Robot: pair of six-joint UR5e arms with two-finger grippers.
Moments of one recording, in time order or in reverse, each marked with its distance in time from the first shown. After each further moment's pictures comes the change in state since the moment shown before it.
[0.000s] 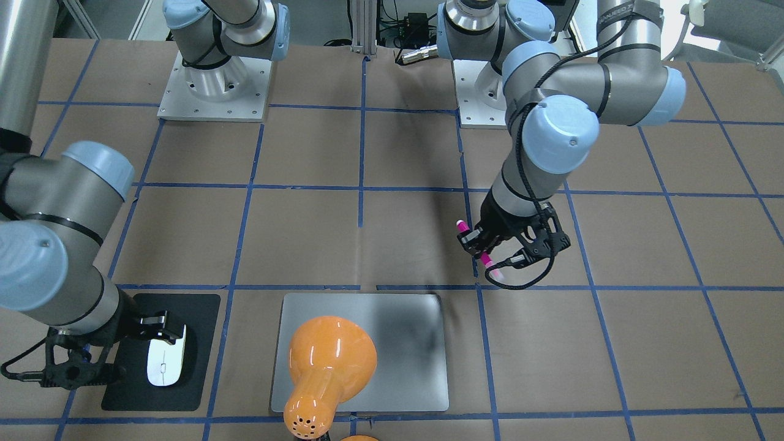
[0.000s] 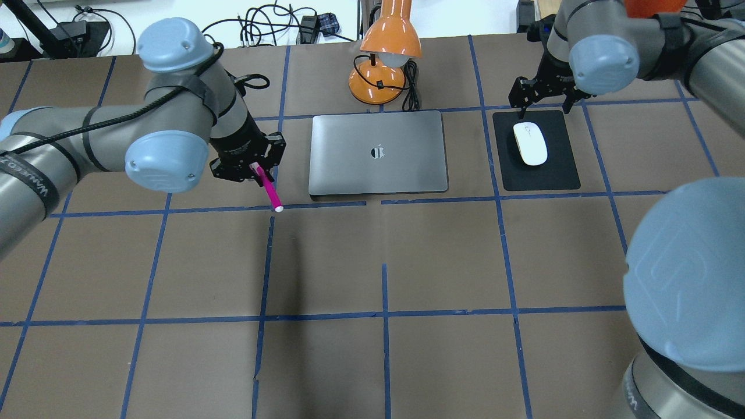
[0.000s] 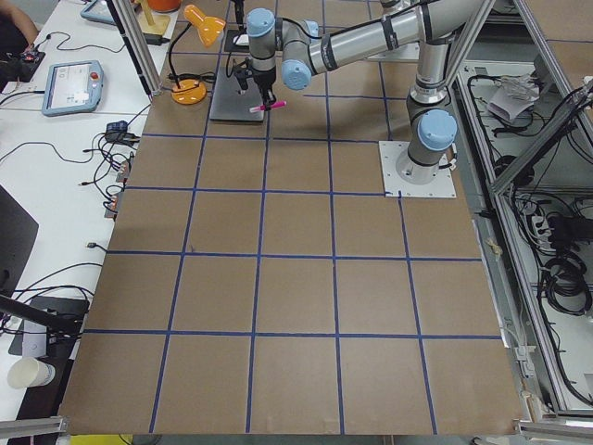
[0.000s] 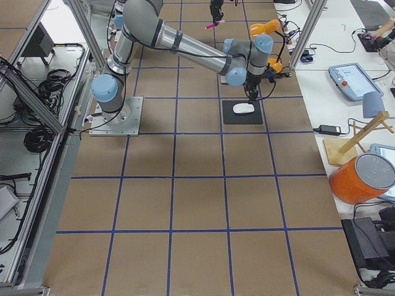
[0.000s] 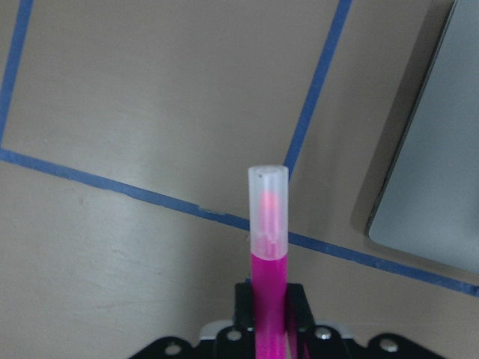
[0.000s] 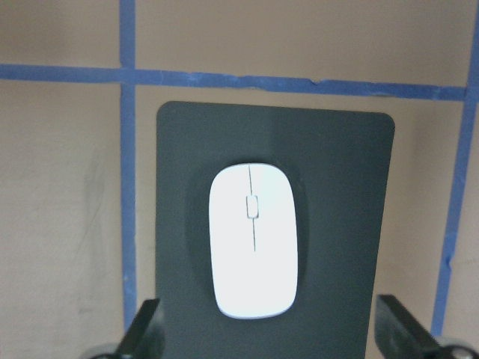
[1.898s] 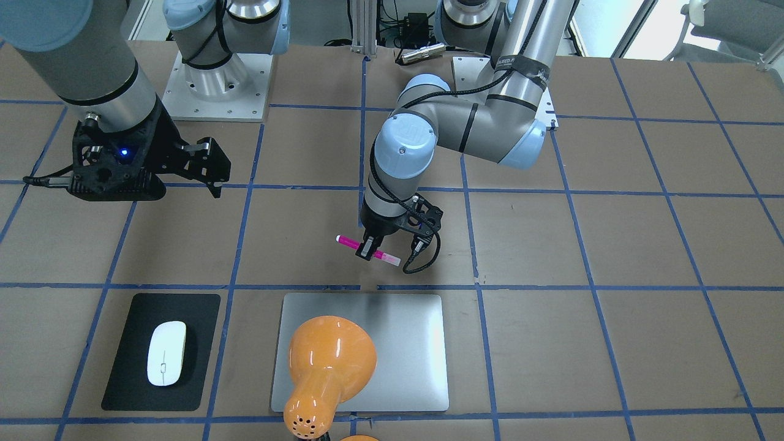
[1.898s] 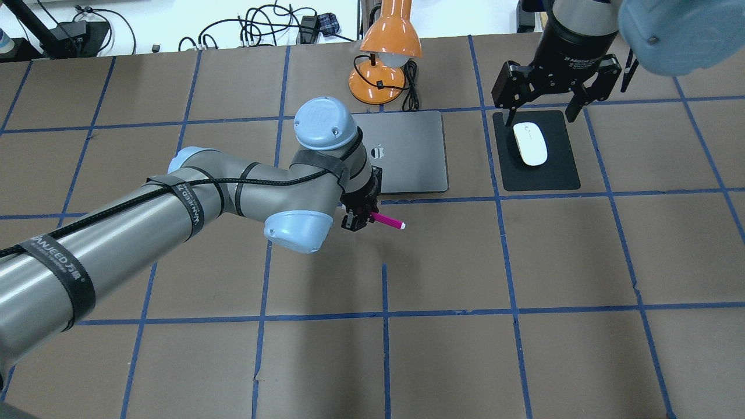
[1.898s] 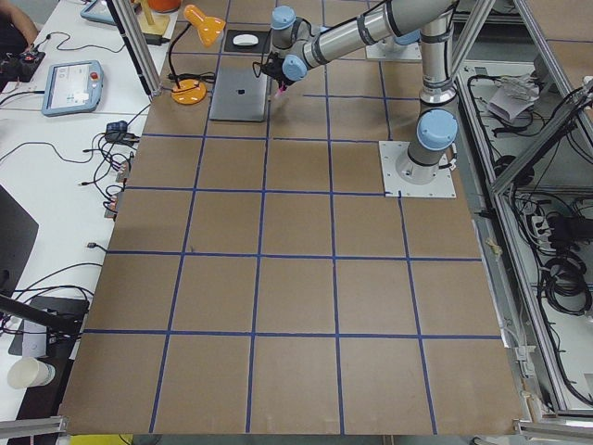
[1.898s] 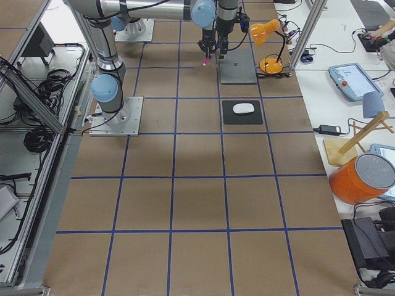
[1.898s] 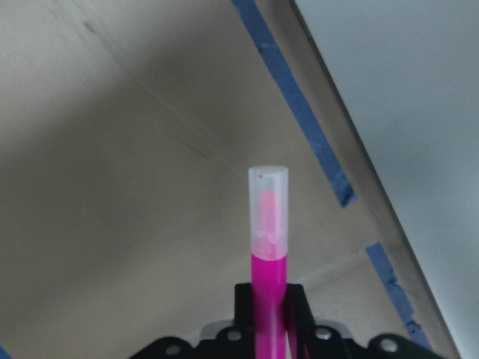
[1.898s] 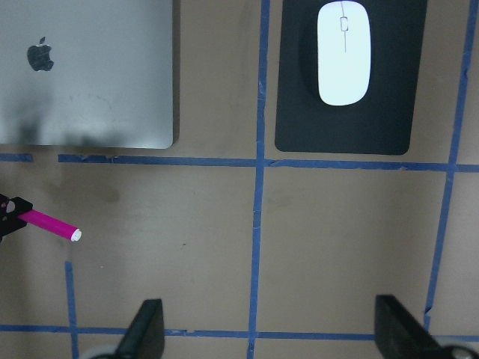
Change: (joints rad) left arm -0.278 -0.172 -0.052 0.320 -0.080 -0.974; right arm 0.114 -0.372 0.078 0.334 0.038 0.113
